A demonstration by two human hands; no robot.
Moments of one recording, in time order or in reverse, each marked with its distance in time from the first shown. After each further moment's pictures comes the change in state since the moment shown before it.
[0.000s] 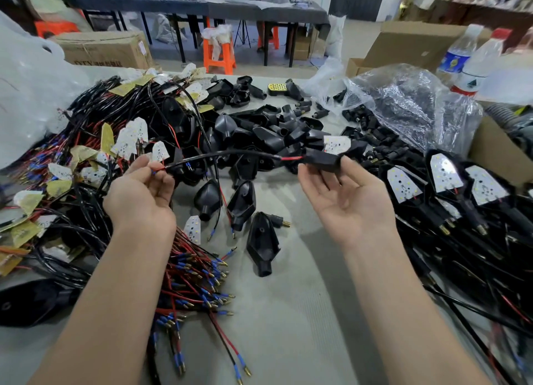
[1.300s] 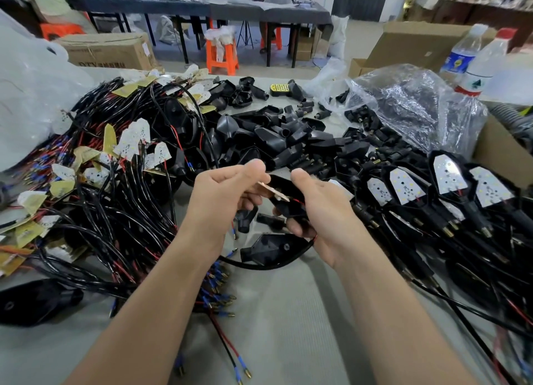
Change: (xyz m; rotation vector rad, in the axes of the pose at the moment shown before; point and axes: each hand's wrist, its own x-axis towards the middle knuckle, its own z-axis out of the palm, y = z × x) left_hand -0.048 -0.040 0.018 0.679 -0.772 0.131; right_hand -0.007 0.029 -0.002 -1.108 -0.069 -0.038
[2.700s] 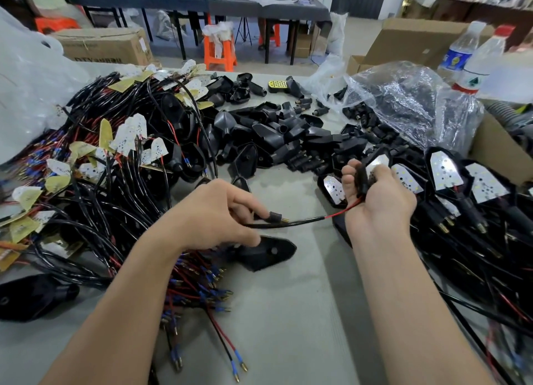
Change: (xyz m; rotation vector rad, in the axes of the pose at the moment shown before) left_hand 0.000 0.012 -0.026 0.738 -0.445 -0.132; right_hand 0.018 -0.009 -0.046 0.815 0.631 -0.193
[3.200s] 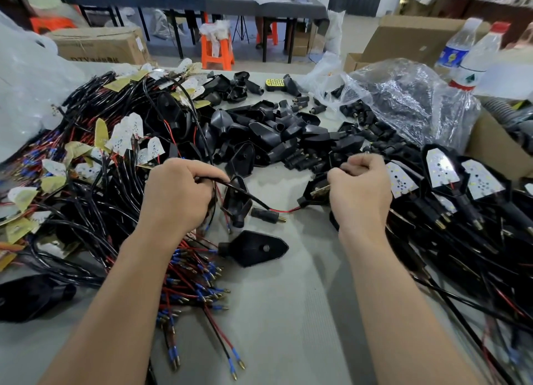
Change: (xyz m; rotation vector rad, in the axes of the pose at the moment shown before) left_hand 0.001 -0.013 -0.005 0.088 0.693 0.027; right_hand -0.016 0.011 -0.002 -1.005 -0.007 -0.364
